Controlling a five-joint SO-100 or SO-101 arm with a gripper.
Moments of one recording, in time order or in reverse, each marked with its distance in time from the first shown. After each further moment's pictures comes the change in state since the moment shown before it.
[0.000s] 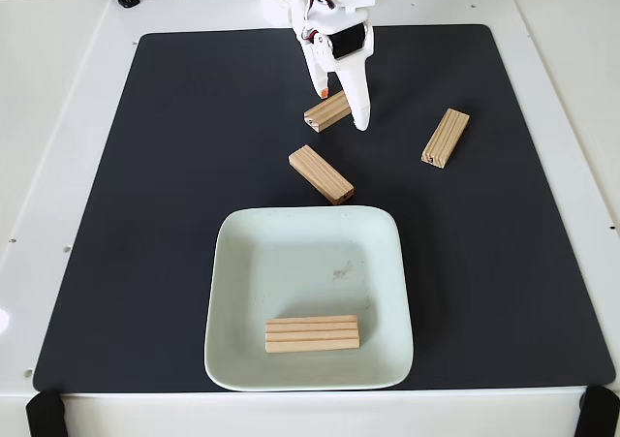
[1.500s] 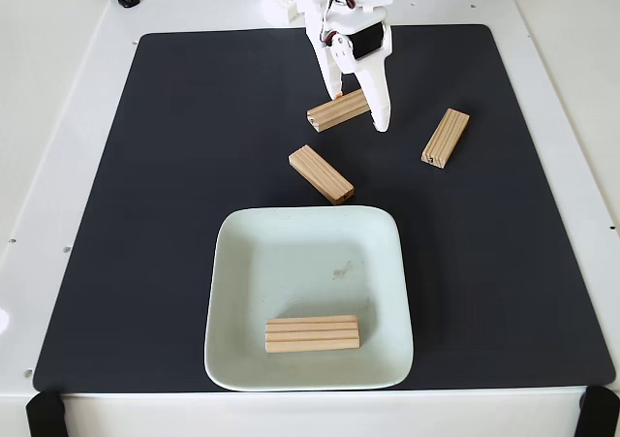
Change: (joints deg) arm -4.5 -0.7 -2.6 -0.2 0.0
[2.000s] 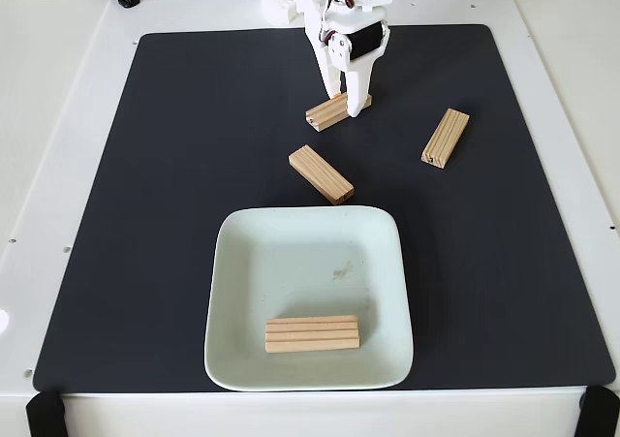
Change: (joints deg) arm 0.4 0.0 0.3 0.0 0.1
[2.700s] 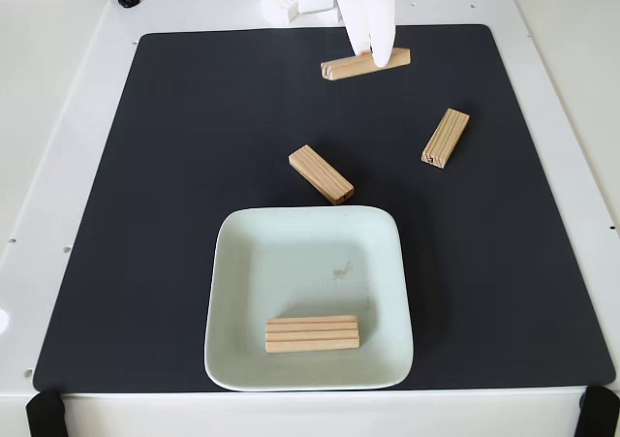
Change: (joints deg) arm -0.7 23.4 -9.1 0.1 16.3
